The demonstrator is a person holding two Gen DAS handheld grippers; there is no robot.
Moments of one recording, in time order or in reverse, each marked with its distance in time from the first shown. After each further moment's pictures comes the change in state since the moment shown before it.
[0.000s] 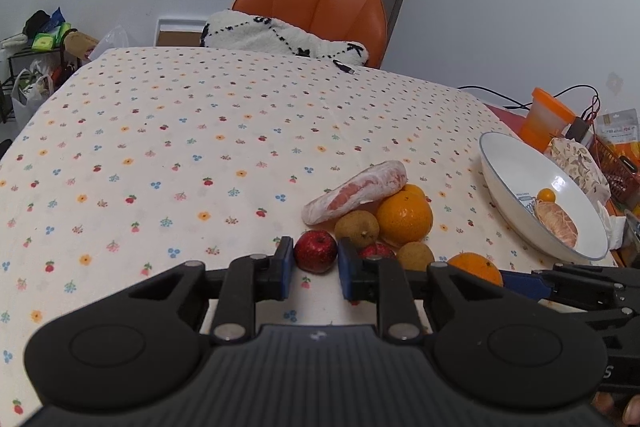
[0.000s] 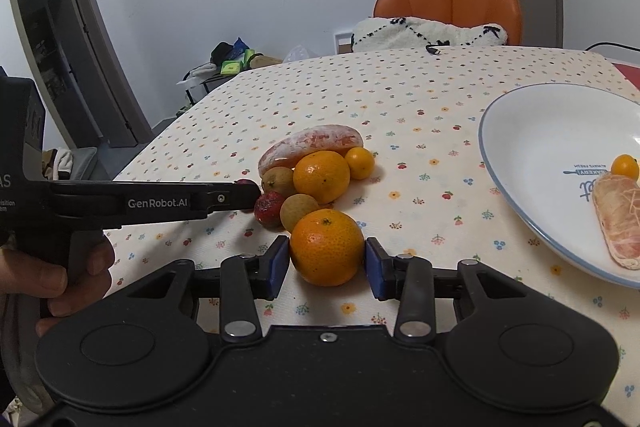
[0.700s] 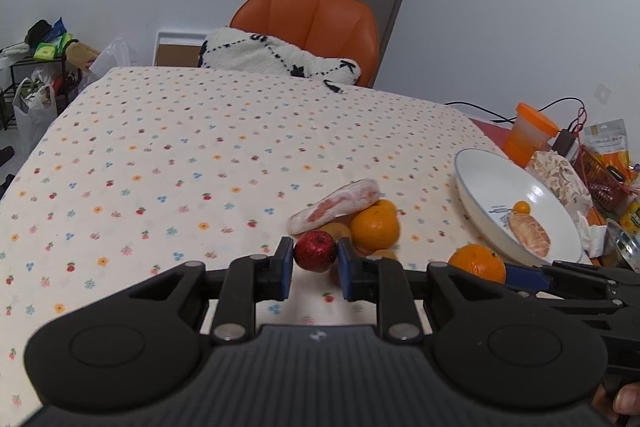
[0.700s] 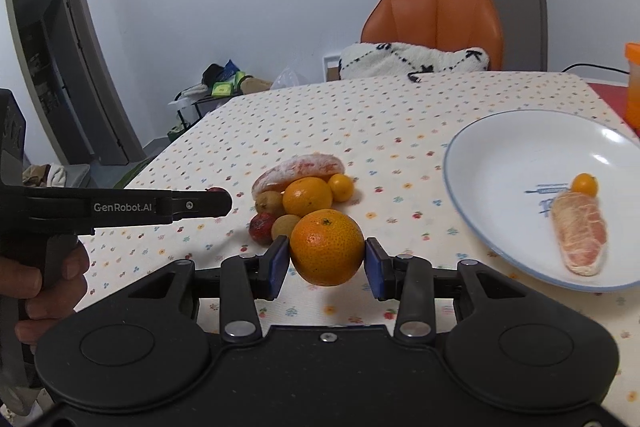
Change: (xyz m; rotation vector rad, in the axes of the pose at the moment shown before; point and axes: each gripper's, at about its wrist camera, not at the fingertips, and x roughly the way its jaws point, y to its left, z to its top) left arm -0.033 -0.015 0.006 0.006 -0.043 -0.012; right arm -0.029 -0.005 0.003 0.003 -0.076 -0.040
